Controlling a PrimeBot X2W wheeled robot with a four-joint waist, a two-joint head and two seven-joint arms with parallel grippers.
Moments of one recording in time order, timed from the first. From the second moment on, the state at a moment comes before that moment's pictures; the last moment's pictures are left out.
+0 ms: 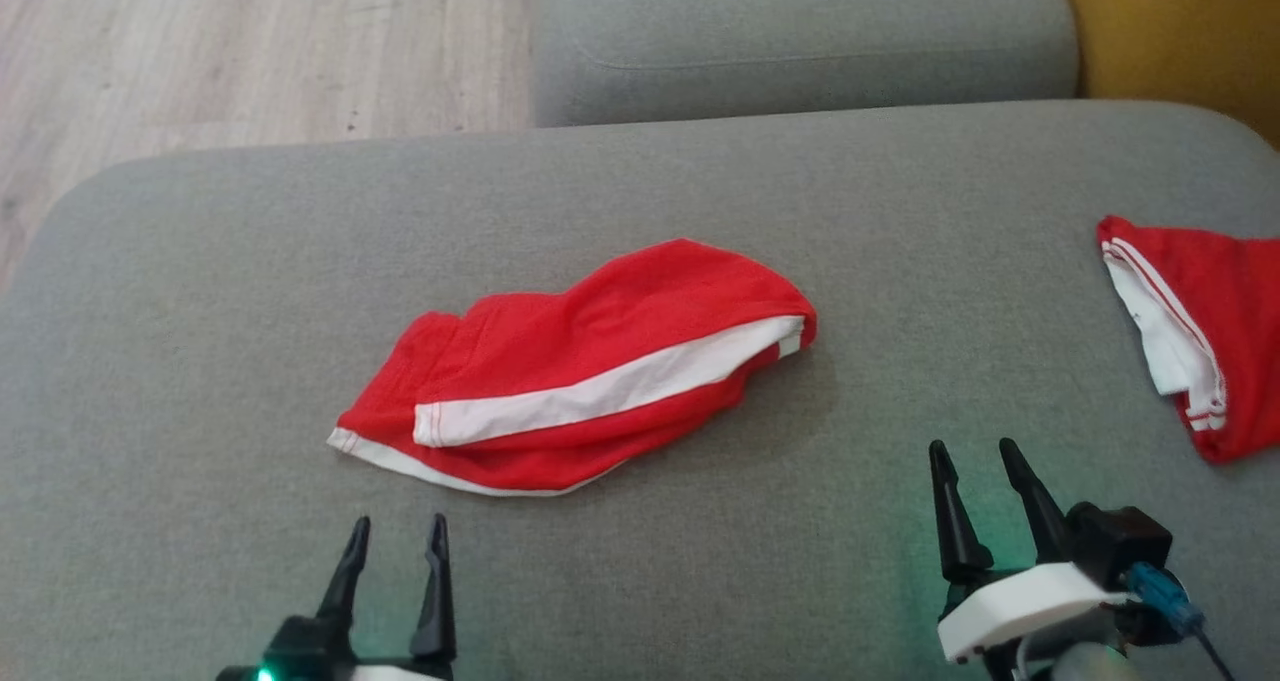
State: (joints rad) left arm 0.07 0.05 -0.18 0.36 -0.18 -0.01 -0.26; right arm -0.03 -0.05 0.09 0.45 0.22 0.13 -0.26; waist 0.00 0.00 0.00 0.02
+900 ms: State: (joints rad) left arm -0.27 0.04 -0.20 0.65 -0.49 -0.13 -0.26; right arm -0.11 -0.05 0.10 0.45 0.21 0.13 -0.26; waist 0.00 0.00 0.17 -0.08
